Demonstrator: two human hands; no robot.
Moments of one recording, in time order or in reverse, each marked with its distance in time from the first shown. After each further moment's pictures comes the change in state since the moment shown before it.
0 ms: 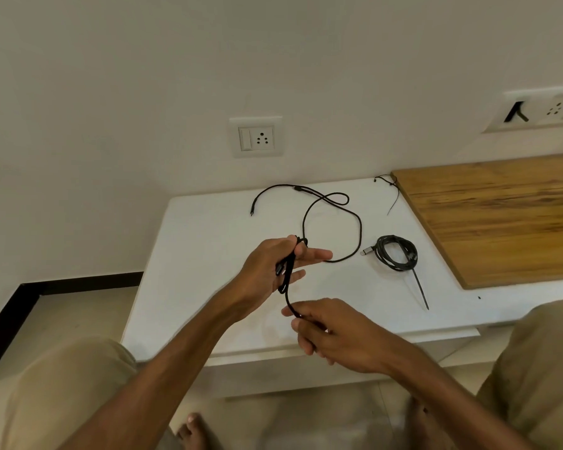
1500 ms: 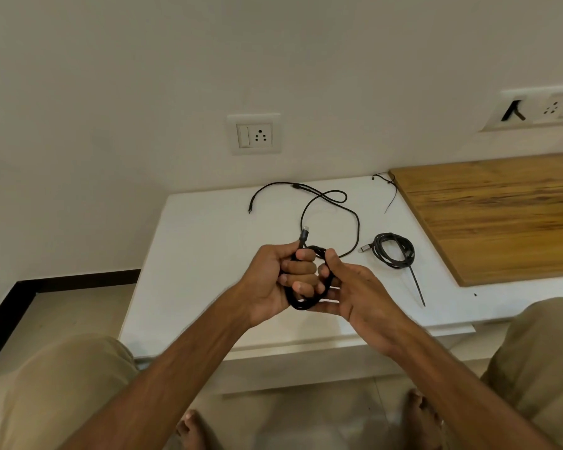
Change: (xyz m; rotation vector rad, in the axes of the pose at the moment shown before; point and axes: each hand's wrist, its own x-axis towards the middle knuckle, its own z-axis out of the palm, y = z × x) left_hand 0.005 -0.003 0.020 -0.720 0.000 -0.325; right_hand 0.007 0.006 -0.022 1.053 0.290 0.152
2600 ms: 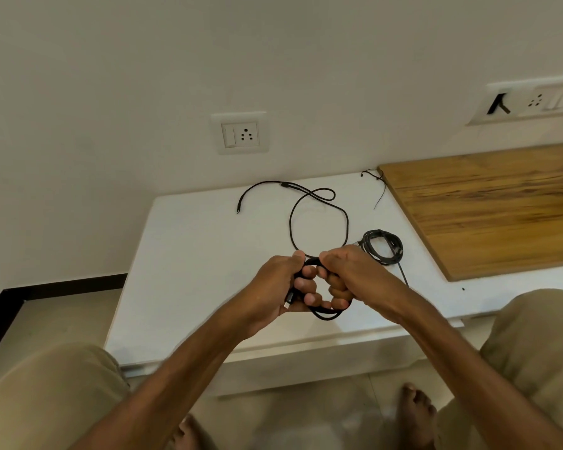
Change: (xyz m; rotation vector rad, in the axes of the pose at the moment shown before) left_hand -0.004 -0.012 0.017 0.599 0.129 0.058; right_hand 0.007 -0.036 -0.018 -0.578 -0.010 -0.002
